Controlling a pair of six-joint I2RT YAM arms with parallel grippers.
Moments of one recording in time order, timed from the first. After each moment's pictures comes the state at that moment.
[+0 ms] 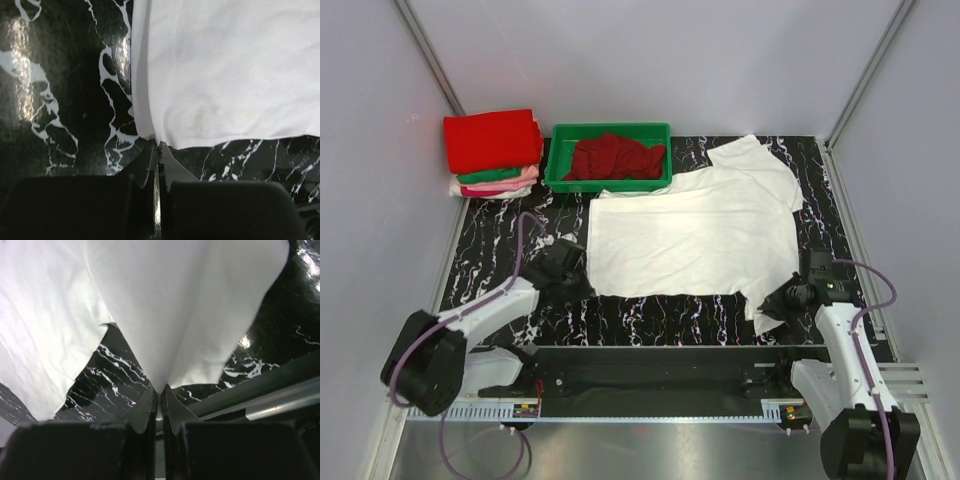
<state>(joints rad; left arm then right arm) -0.52 1.25 0.56 -0.33 0.00 -0.81 -0.07 0.85 0.56 -0.90 -0.15 0.90</state>
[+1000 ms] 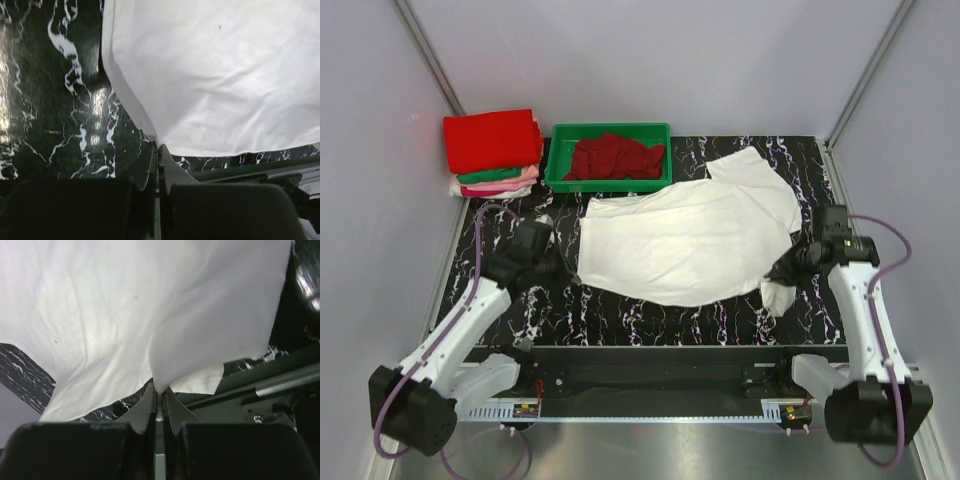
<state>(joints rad) -0.39 0.94 0.75 -0.75 0.11 -0.76 -0.07 0.97 0.95 -1.14 -0.18 0.79</state>
